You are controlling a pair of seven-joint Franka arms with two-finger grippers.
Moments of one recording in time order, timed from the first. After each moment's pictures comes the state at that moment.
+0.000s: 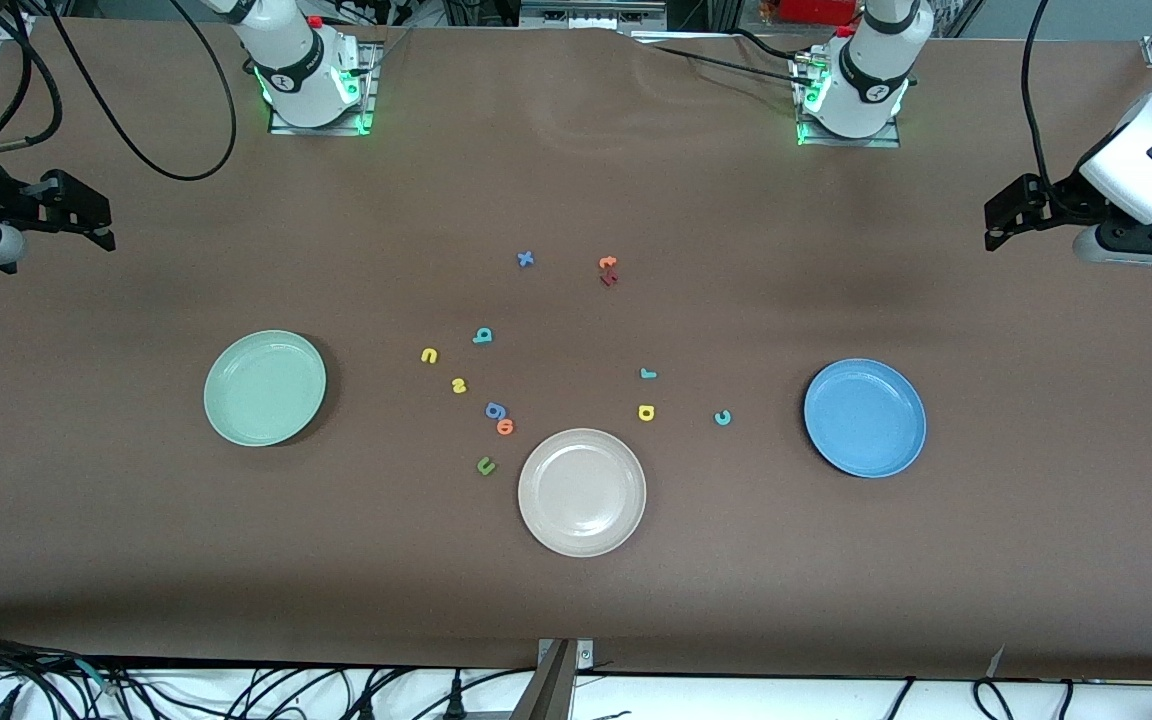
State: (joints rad) left arm -0.05 -0.02 -0.03 -1.63 0.03 1.58 0.00; right arm 0.13 0.09 -0.08 -1.45 -0.05 1.52 -0.27
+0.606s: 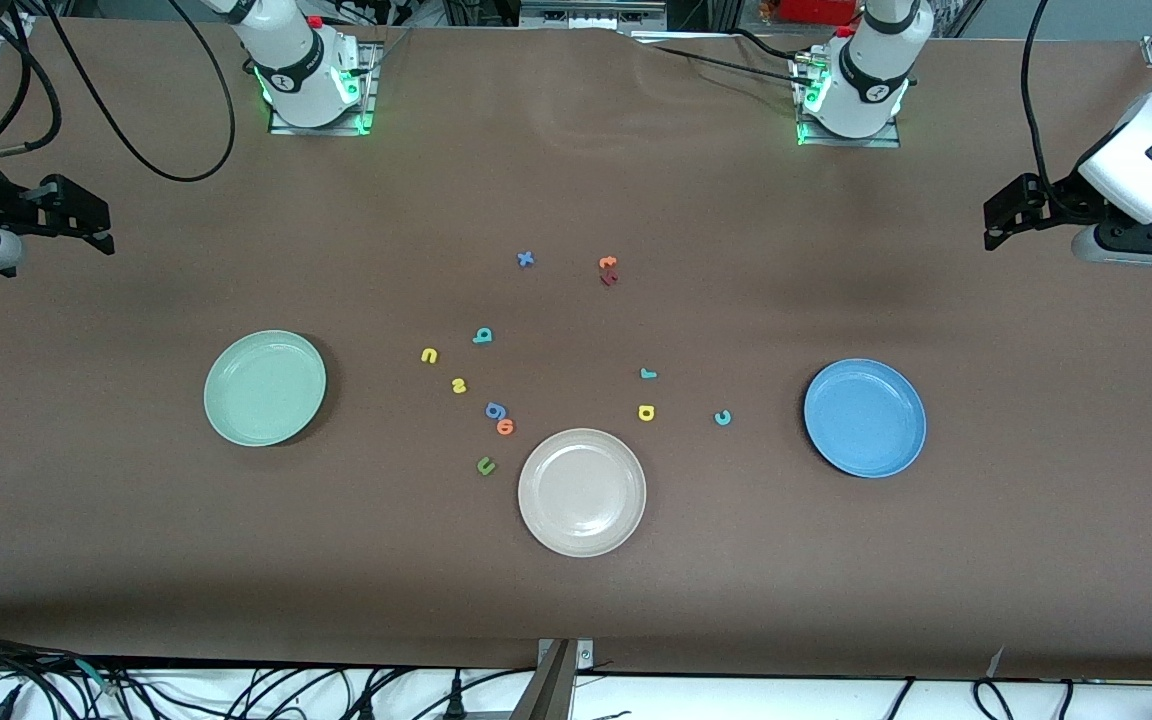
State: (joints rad) left arm -0.05 -0.02 -0.03 -1.63 0.03 1.58 0.00; right arm 0.12 0.10 -0.08 -1.44 -0.05 1.53 -0.27
